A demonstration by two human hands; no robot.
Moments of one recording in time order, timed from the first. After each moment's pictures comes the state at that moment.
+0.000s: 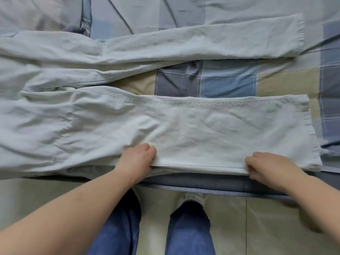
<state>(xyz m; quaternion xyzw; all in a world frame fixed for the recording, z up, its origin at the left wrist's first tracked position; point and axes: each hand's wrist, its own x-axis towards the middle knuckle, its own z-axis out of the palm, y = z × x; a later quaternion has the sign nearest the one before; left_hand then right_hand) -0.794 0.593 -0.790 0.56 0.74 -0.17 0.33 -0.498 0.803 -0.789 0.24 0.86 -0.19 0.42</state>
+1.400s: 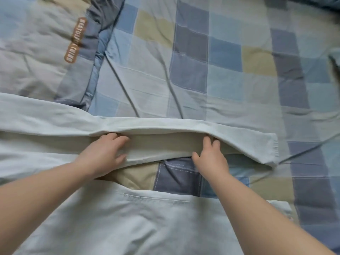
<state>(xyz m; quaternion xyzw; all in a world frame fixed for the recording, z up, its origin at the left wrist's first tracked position) -1.043 0.728 -0.811 0.50 0.82 0.03 0.26 -0.813 0.903 -0.800 0.57 0.78 -0.21 0.15</state>
